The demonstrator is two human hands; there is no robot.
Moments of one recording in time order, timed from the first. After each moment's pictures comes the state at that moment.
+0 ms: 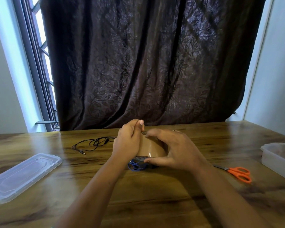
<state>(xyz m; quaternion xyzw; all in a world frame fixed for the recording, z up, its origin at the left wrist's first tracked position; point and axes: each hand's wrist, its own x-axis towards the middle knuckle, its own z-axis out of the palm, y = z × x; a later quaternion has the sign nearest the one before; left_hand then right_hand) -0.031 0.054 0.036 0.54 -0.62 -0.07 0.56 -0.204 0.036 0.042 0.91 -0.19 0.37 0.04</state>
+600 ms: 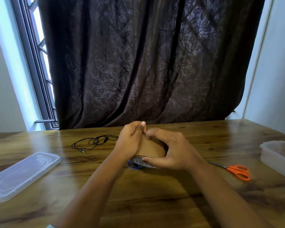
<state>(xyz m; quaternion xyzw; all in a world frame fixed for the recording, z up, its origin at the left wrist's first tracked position) -0.035 0.055 0.037 0.50 -0.63 -0.20 0.56 -0.202 0.038 0.038 0.91 -0.17 0.39 -0.05</state>
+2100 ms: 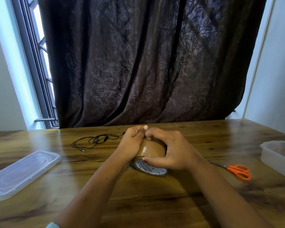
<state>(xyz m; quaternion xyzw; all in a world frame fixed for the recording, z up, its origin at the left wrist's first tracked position) -0.042 0.059 0.035 0.48 -0.61 -0.30 0.56 -0.203 0.041 0.043 0.91 -0.17 0.36 -0.10</state>
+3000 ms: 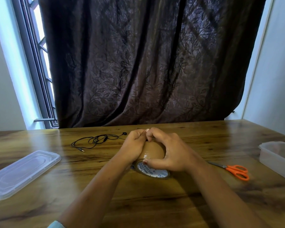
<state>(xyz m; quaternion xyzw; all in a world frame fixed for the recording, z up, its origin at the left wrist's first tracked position) -0.051 0.064 0.034 0.51 -0.60 -0.32 0.53 -0.203 0.044 0.042 0.91 -0.21 0.32 -0.17</state>
